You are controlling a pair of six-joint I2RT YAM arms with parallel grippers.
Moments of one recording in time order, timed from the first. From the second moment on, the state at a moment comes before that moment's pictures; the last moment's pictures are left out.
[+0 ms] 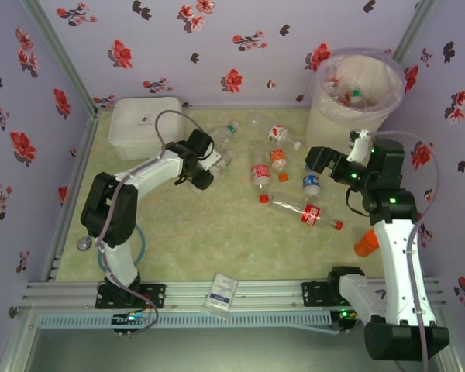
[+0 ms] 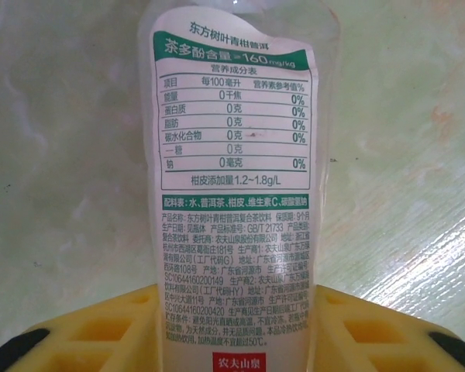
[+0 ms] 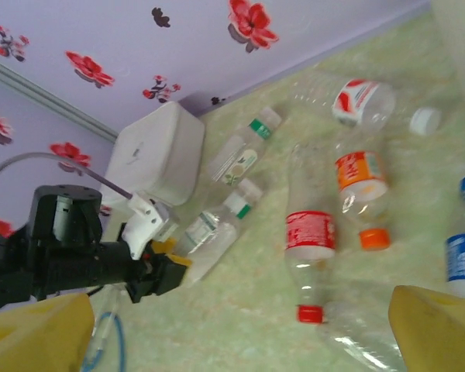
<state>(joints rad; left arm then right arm) -0.56 1.83 1.36 -0.72 -0.07 0.22 -0.02 0.89 1.04 -0.64 -0.60 0.50</state>
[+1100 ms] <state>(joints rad) -0.94 1.35 1.04 -0.30 0.03 -0.24 0.33 1.19 0.89 -0.08 -0.47 0.82</state>
